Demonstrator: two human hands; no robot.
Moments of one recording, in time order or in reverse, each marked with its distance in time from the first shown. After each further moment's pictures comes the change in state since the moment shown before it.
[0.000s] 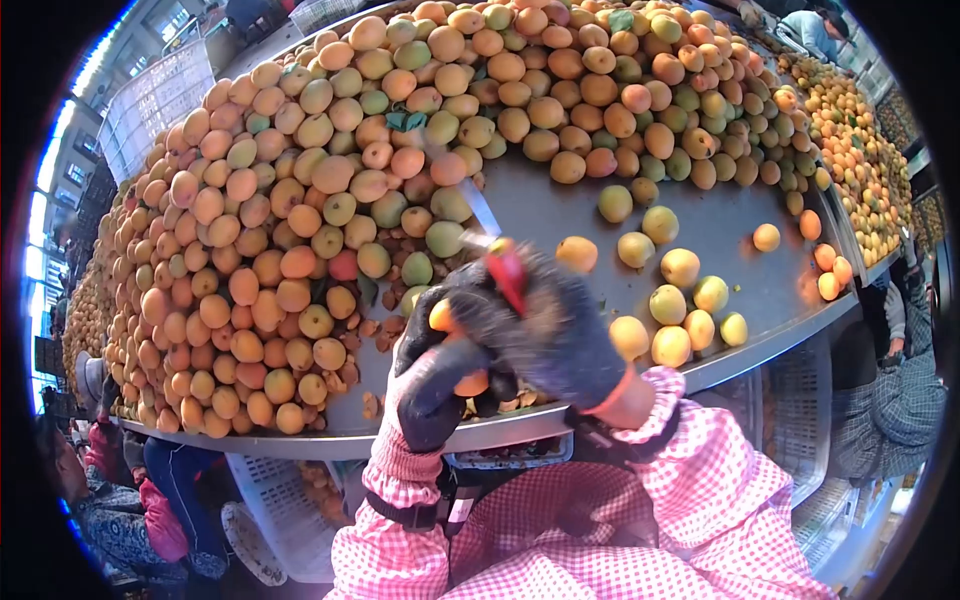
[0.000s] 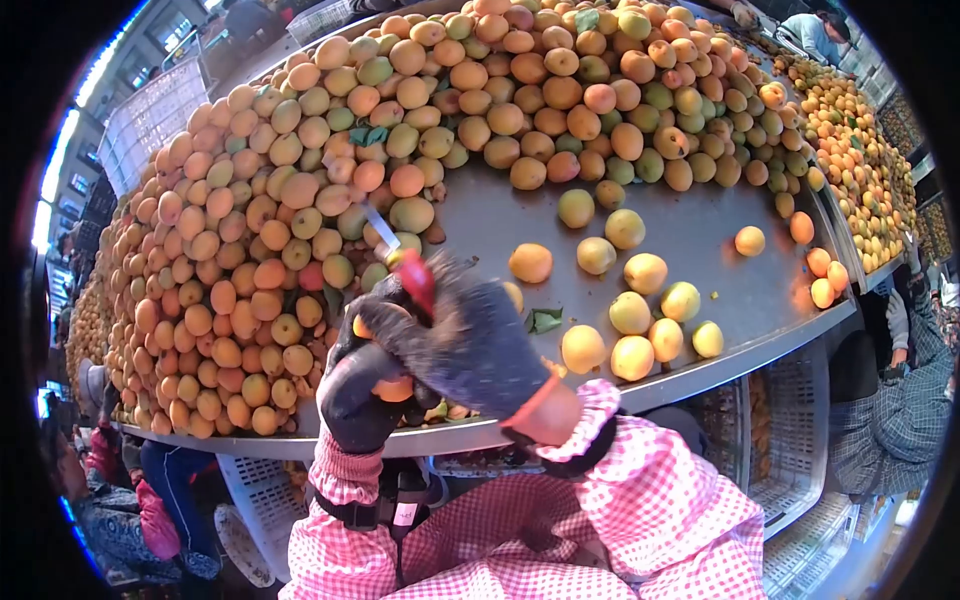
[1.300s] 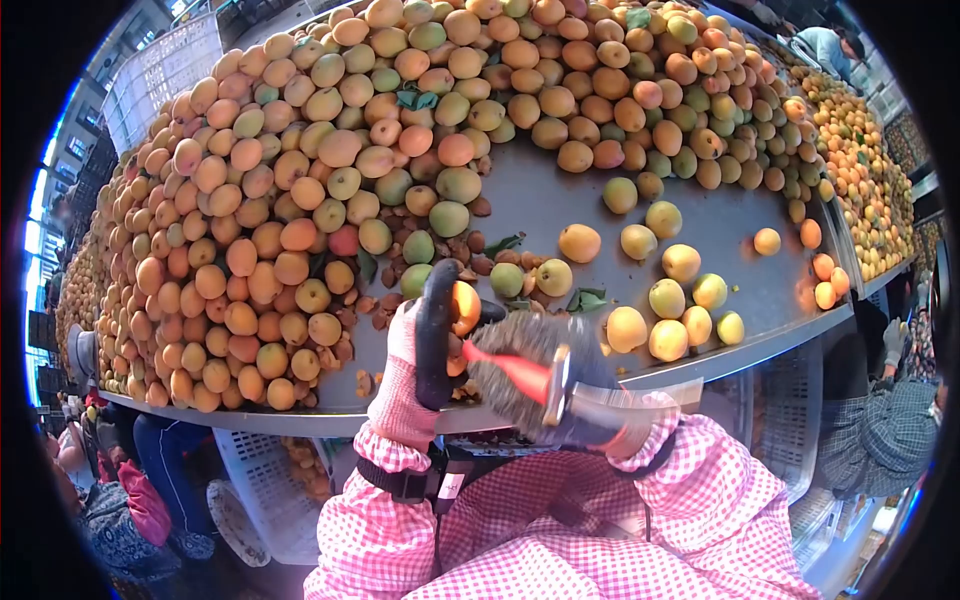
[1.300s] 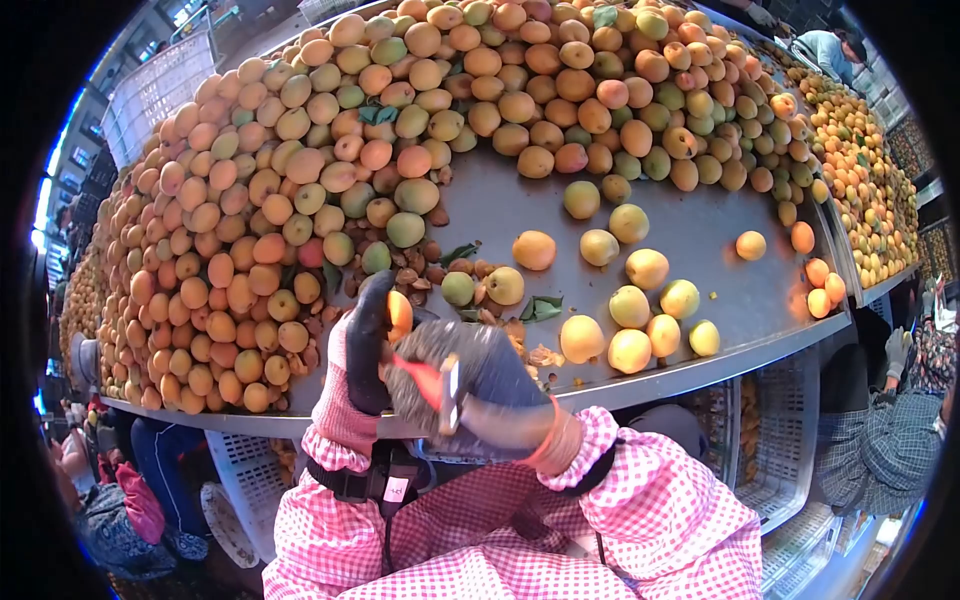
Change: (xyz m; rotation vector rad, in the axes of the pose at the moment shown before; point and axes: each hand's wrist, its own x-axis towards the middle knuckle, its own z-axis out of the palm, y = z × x) left_hand -0.020 -0.014 -0.001 0.287 -0.167 -0.481; right_hand -0.046 0.019 -0.006 0.092 -0.226 -0.138
